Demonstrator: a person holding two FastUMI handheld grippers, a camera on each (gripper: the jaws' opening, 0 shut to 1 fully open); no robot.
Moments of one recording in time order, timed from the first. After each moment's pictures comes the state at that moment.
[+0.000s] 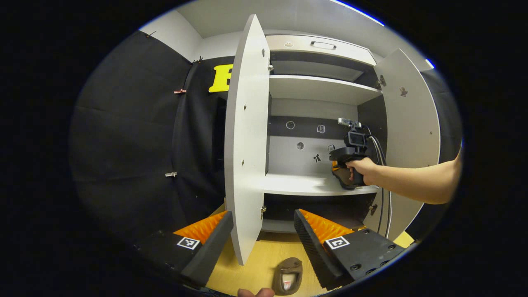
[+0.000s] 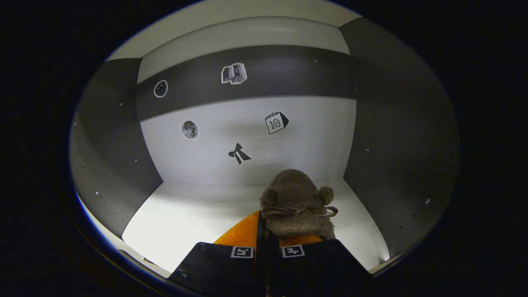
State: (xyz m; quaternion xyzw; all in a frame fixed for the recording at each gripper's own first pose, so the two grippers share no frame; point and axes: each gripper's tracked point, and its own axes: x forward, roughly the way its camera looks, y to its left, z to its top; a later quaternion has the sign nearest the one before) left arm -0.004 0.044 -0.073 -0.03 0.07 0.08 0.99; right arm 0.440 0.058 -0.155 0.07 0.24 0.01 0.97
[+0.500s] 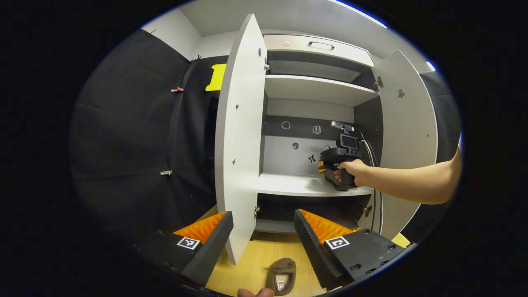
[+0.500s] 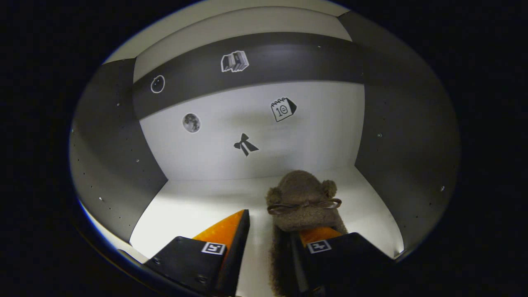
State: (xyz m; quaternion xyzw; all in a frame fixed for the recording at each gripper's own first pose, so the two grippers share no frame) left arm 0.002 0.027 -0.077 -0.03 0.07 0.06 1.00; right arm 0.431 0.080 -0.157 0.08 0.26 0.03 0.96
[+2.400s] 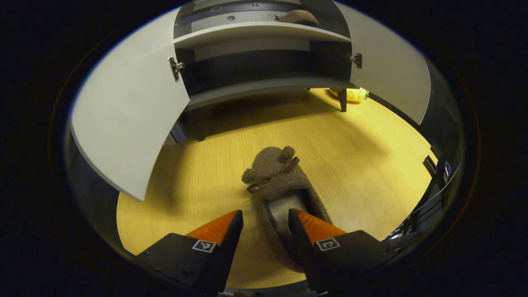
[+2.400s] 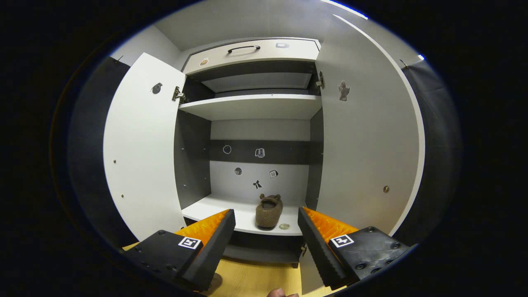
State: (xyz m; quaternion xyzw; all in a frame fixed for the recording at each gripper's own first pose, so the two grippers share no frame) left arm 0.018 -0.026 -0.452 0.08 0.41 -0.11 0.90; right arm 0.109 -0.004 0.016 0.02 0.03 0.07 1.00
